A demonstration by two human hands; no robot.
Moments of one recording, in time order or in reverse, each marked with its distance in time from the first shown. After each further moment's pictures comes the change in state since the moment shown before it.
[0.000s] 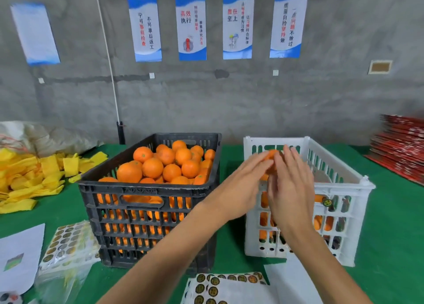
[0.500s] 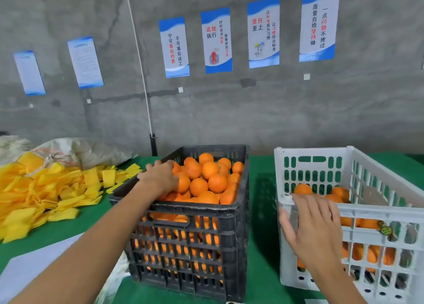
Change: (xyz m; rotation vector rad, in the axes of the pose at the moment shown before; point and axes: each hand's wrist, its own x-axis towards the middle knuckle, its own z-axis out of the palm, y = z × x) left_hand -0.056 -0.175 -0.137 0.577 -0.180 -1.056; right_hand -0.026 0.020 0.070 -0.086 0.014 -0.091
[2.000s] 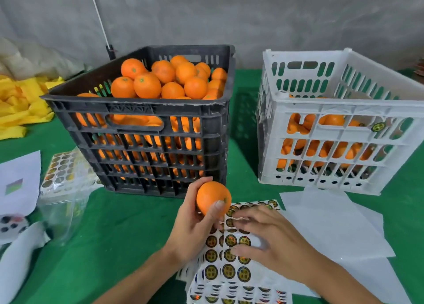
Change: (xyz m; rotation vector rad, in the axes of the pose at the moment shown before) left_hand -0.236 0.041 0.223 -1.488 -0.305 0.248; right_hand -0.159 -0.032 -0.051 0.550 -1.093 -0.201
